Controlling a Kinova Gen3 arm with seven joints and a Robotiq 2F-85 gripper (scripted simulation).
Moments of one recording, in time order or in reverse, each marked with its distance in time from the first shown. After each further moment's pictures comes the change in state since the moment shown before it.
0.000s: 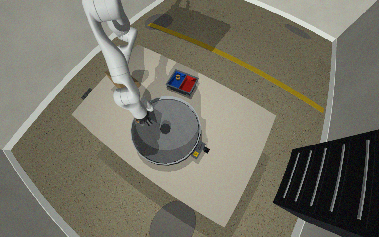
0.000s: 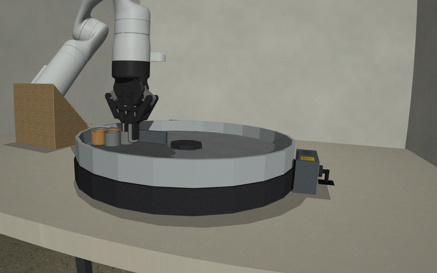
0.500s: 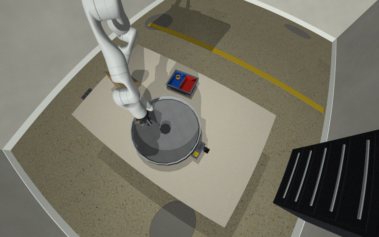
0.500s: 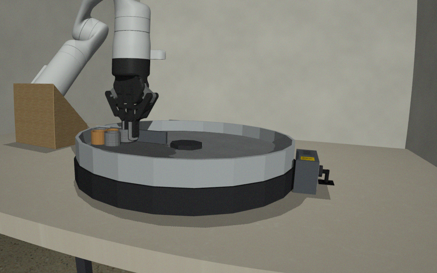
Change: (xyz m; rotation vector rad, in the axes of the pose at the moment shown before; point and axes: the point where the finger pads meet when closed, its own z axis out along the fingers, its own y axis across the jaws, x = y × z) arm 0.000 0.000 -0.004 0.002 0.001 0.000
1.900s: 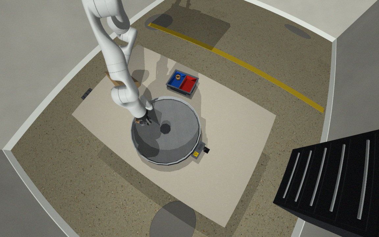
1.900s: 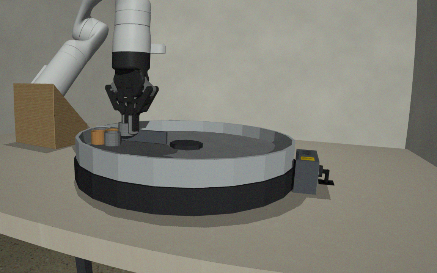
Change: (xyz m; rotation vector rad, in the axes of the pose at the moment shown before) arm 0.000 0.000 -0.012 0.000 0.000 0.000
